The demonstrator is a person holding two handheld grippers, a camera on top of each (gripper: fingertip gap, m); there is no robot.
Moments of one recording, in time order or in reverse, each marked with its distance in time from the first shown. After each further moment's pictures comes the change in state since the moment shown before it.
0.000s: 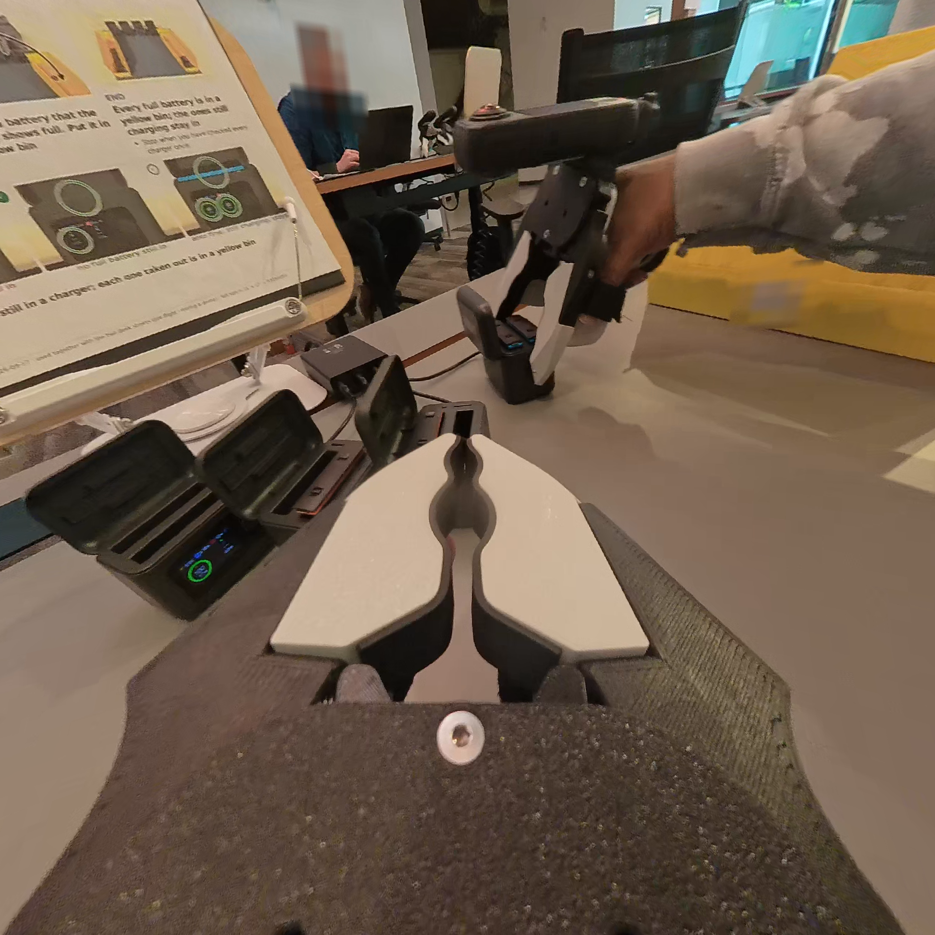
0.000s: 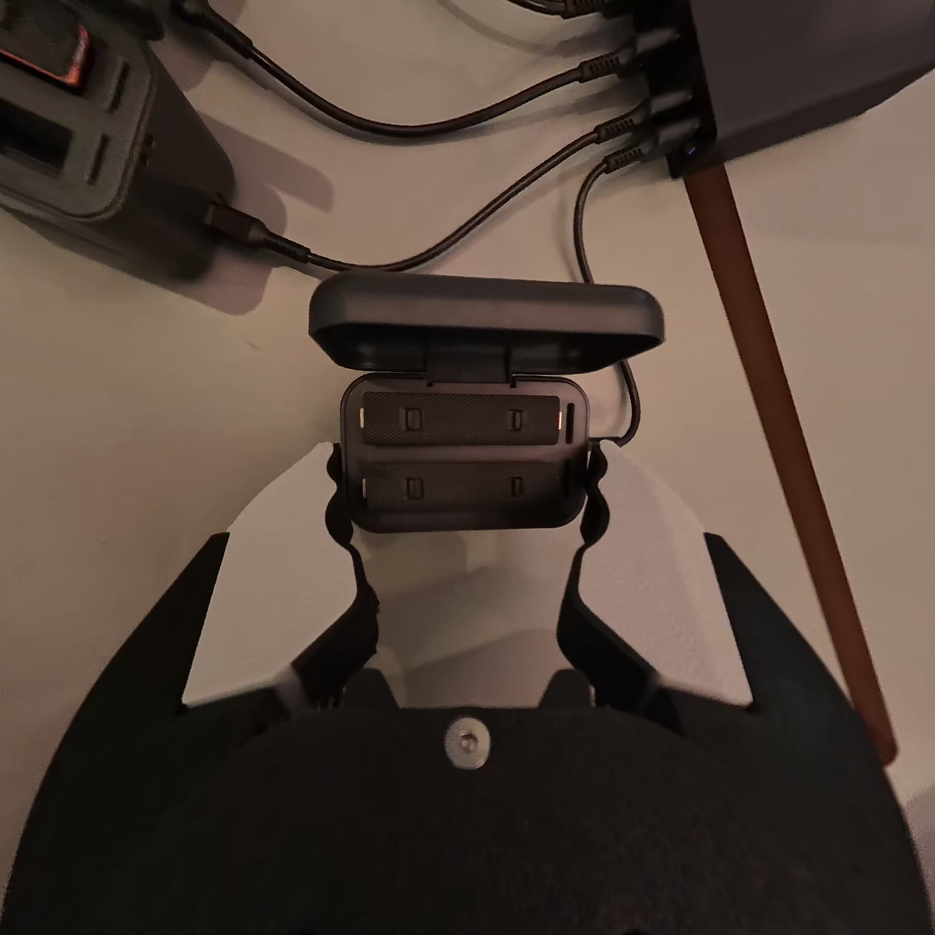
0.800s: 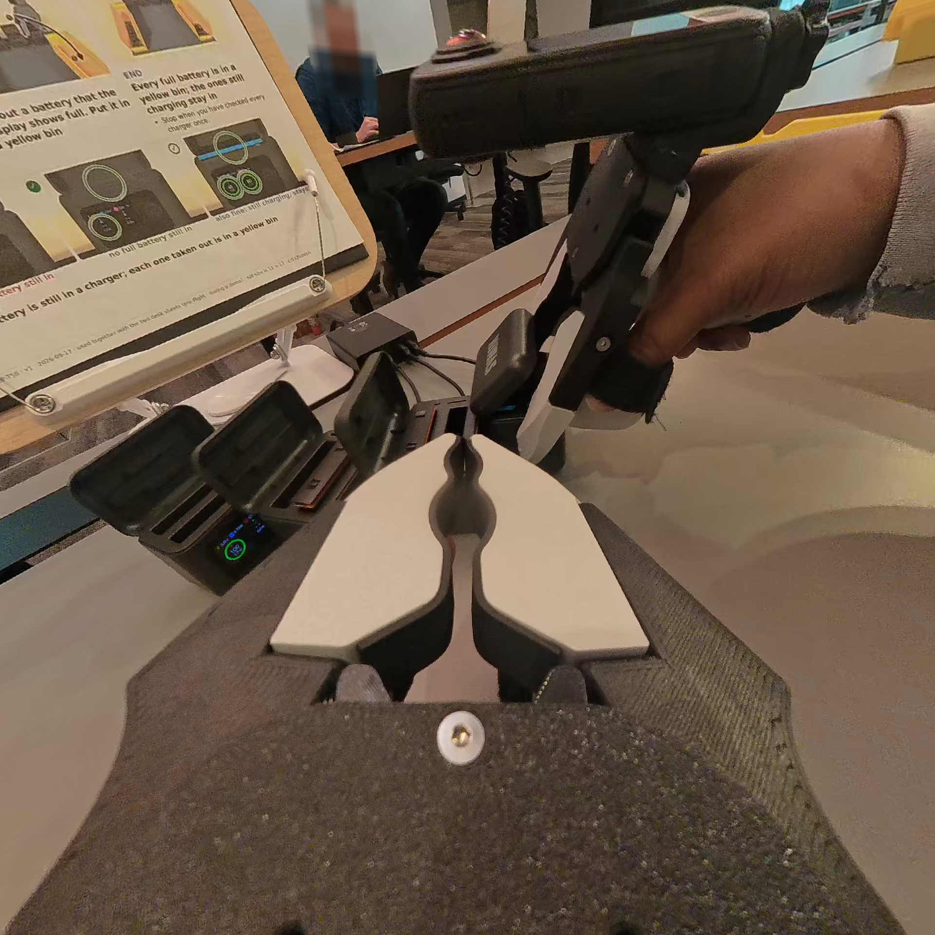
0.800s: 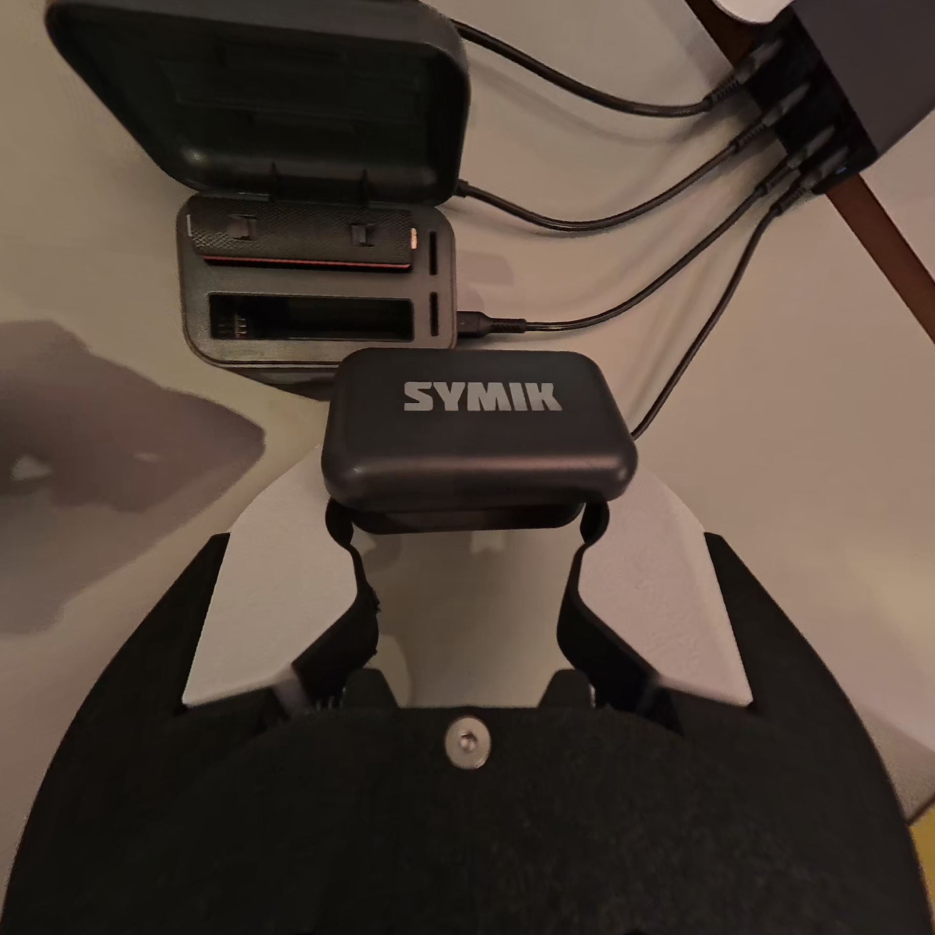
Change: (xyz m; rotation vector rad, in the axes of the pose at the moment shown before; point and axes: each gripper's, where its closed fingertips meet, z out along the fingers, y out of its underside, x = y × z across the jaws) left arm -0.012 0.010 0.001 -0.059 -0.048 0.052; right arm -0.103 -0.060 0.011 0.018 0.158 0.320
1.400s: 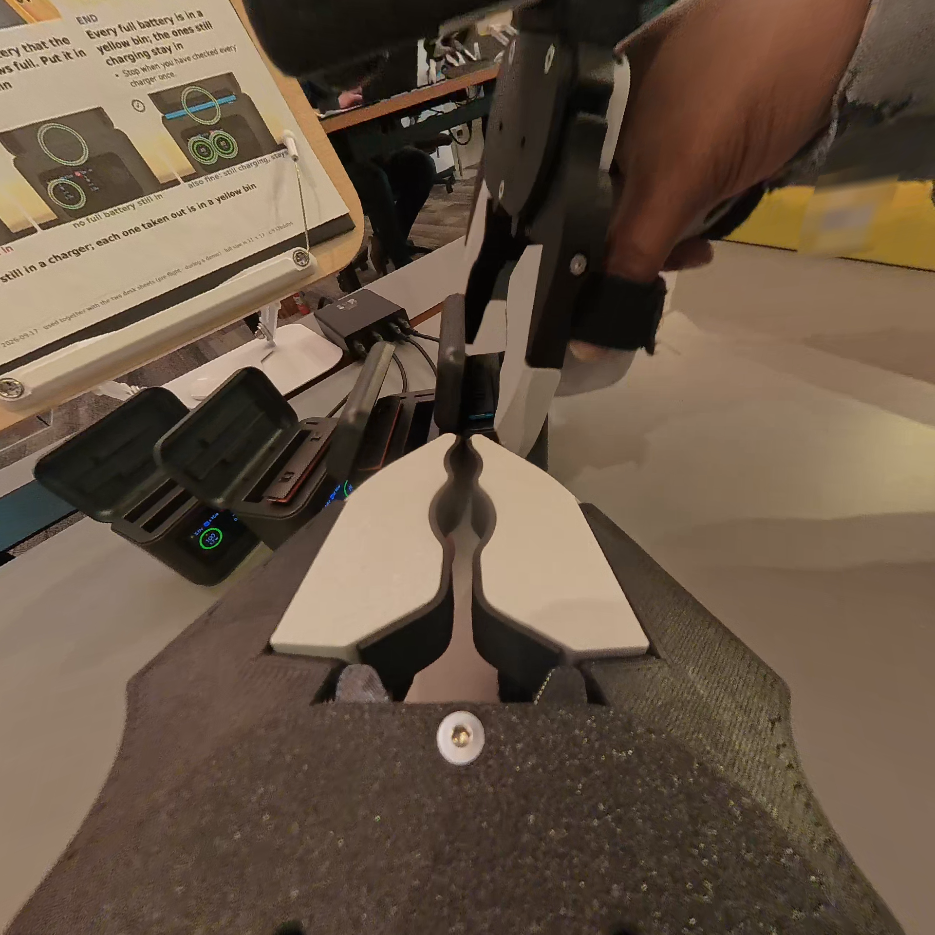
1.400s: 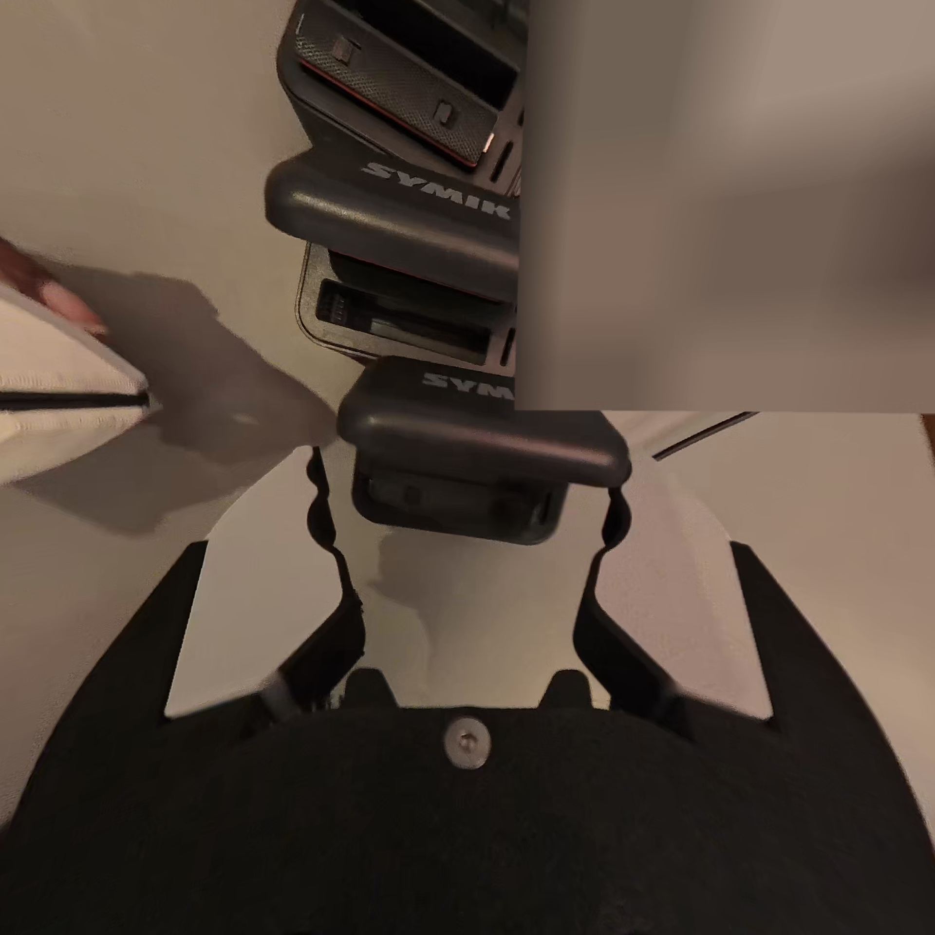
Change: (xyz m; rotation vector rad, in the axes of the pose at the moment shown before) left arm 0.001 0.010 0.004 -0.047 0.023 0.001; right arm -0.028 -0.025 -0.007 -0.097 -0.168 -0.215
